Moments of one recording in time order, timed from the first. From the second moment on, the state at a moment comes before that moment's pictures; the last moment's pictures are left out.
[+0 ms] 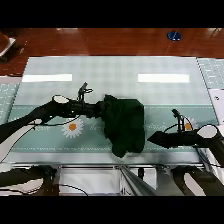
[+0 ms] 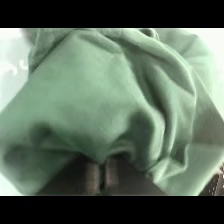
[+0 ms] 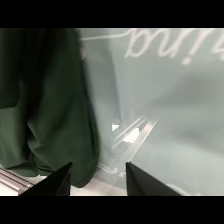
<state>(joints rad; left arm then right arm) -0.39 -1.47 0.78 0.22 -0.80 -1.06 -0.03 -0.80 0.27 -0.82 1.10 1.37</state>
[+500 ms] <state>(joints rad) -0.38 -1.51 0.84 0.23 -0.82 -1.03 0.22 -0.85 0.27 -0.78 0.95 1.48</state>
